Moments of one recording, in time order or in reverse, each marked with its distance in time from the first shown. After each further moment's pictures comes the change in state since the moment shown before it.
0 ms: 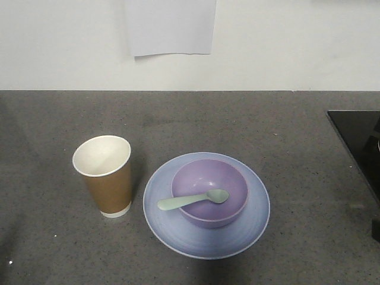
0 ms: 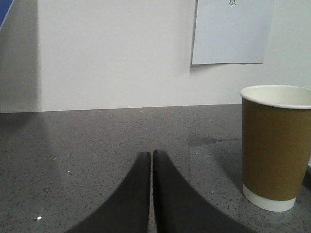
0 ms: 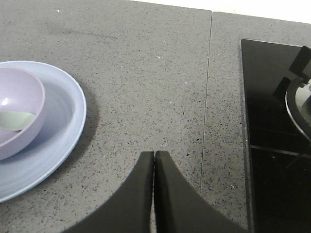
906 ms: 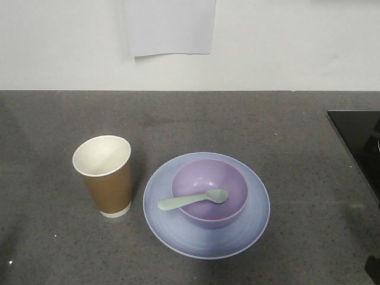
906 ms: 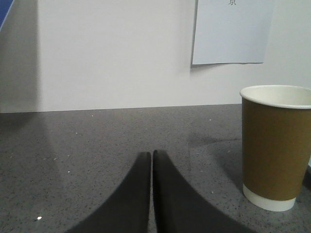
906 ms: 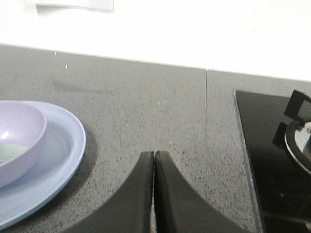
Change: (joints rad) left arm 0.000 0.000 0.000 0.001 0.001 0.000; right arm 0.000 -0.250 0.375 -0.016 -0.463 0.000
